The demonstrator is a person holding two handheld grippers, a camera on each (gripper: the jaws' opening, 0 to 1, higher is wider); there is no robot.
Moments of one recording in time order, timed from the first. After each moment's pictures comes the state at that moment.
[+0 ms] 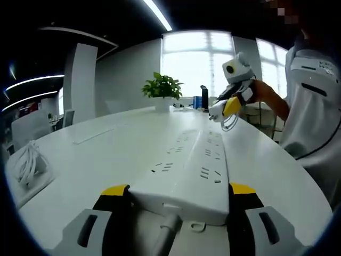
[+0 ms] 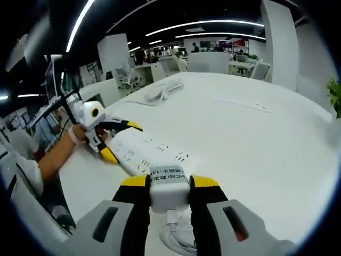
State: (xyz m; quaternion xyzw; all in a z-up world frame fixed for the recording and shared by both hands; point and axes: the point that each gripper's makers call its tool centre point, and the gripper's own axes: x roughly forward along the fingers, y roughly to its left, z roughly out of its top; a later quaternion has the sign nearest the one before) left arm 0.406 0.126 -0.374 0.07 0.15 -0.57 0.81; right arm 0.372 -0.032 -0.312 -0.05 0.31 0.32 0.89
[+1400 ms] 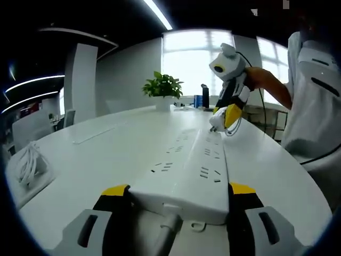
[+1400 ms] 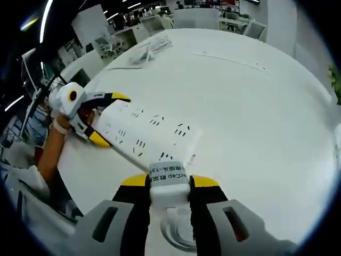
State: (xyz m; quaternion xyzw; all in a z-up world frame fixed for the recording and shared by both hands) left arm 0.404 0.124 -0.374 0.08 0.15 -0.56 0.81; right arm 0.365 -0.037 -0.335 -0.07 0.49 0.27 0.82
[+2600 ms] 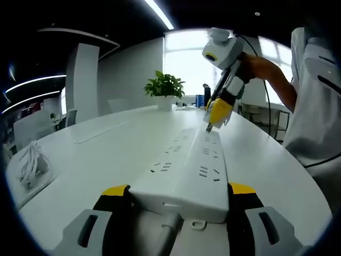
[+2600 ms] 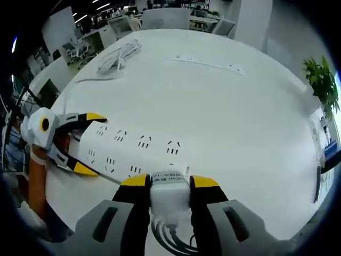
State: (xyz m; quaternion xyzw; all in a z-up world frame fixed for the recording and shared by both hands) left arm 0.406 0.125 -0.373 0.08 0.16 -0.55 0.81; right arm 0.395 -0.028 -0.322 -0.08 0.49 0.13 0.86
